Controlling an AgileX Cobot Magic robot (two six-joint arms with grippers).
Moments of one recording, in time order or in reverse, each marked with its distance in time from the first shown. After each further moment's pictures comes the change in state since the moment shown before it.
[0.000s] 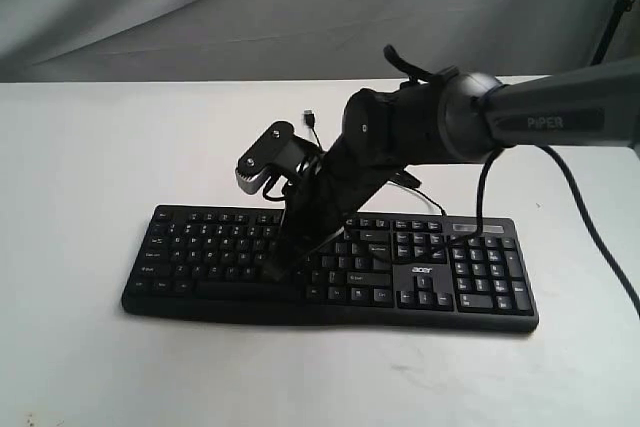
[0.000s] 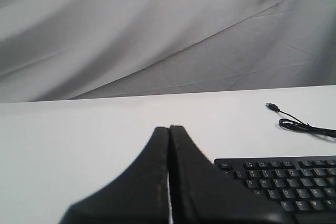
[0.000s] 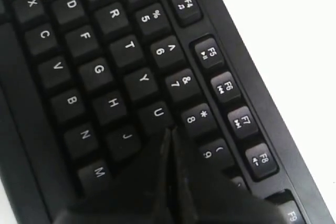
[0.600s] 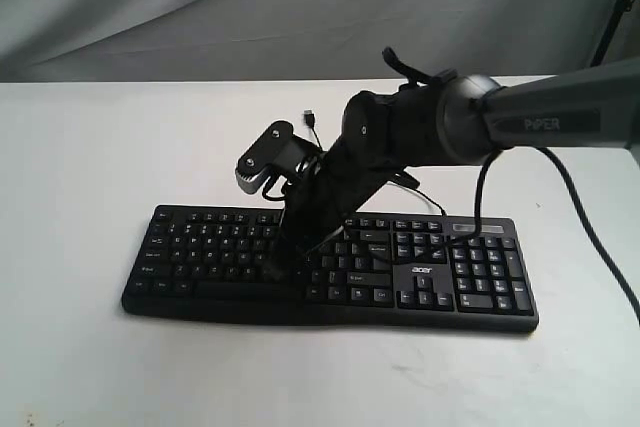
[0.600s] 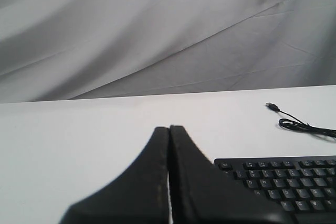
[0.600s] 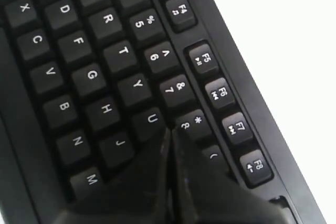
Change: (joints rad) left arm 0.000 0.000 0.000 0.000 0.000 0.000; right arm 0.000 0.006 0.000 0.004 -0.023 -0.008
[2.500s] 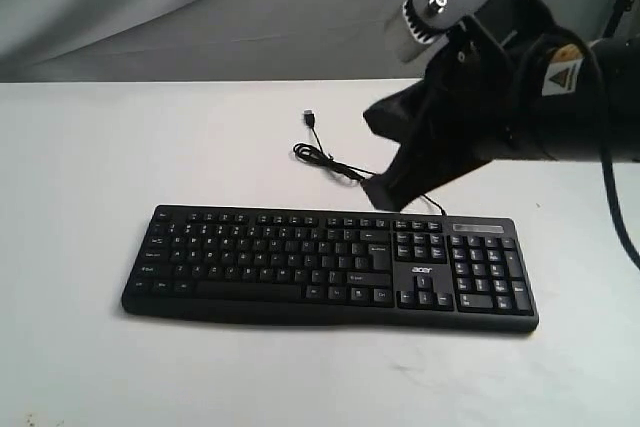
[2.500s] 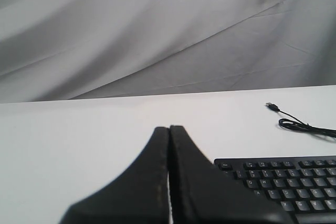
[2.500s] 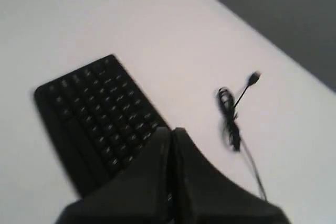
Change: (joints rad) left arm 0.000 0.000 0.000 0.000 0.000 0.000; right arm 0.000 -0.871 0.502 -0.132 -0.204 0.267
